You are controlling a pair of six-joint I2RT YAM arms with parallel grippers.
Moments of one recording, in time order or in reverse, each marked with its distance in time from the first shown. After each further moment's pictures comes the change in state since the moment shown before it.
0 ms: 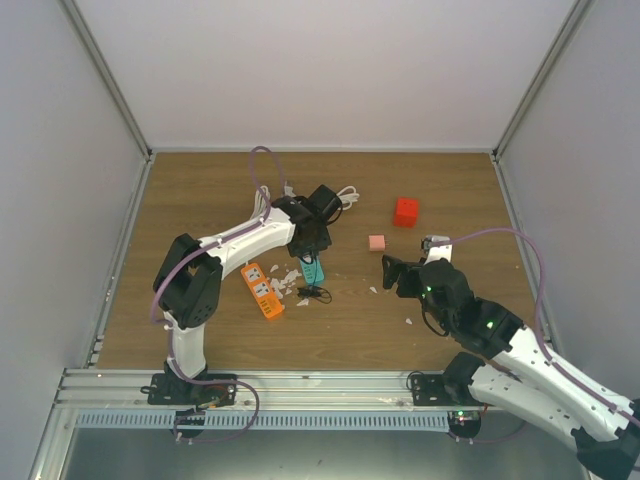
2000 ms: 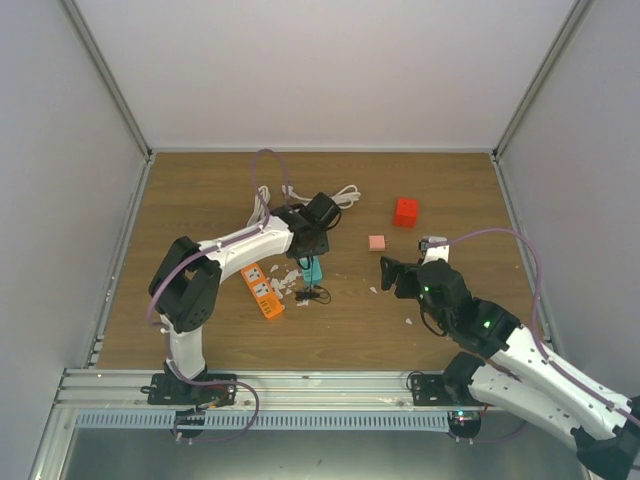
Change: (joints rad) left arm -0.012 -0.010 -0.110 0.085 -0.051 0.126; right arm 0.000 0.010 -0.017 0.018 -0.006 -0.013
